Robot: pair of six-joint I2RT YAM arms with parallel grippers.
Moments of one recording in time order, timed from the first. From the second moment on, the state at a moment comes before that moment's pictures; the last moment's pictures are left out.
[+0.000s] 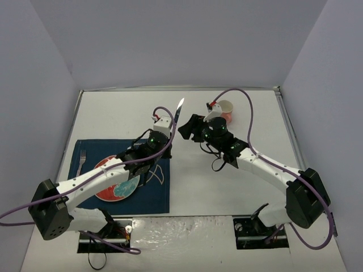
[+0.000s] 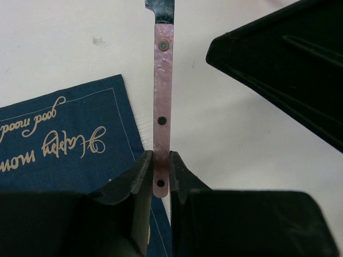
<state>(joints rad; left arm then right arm) -0.85 1.27 0.94 -0.23 -0.35 -0.40 0.65 1.38 0.88 0.19 0.01 0.67</state>
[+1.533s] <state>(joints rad) -0.86 1.22 0.88 -0.23 -0.36 -0.47 0.58 1.60 0.96 0.47 -0.28 0.77</state>
